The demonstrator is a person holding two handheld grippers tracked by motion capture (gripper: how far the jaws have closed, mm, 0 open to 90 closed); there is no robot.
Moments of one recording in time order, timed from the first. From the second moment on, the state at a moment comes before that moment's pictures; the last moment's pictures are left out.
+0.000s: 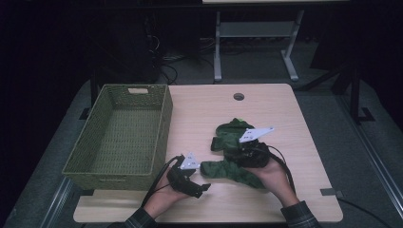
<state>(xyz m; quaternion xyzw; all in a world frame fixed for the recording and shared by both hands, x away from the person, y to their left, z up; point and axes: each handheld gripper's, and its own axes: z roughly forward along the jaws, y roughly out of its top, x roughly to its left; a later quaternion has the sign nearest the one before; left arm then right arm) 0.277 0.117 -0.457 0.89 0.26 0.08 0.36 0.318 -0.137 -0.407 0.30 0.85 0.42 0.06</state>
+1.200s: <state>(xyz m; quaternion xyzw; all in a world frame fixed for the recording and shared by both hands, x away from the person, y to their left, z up) 0.264 0.127 -0.477 0.89 0.24 0.10 0.38 0.301 -0.052 -0.460 0.24 0.91 0.33 0.08</state>
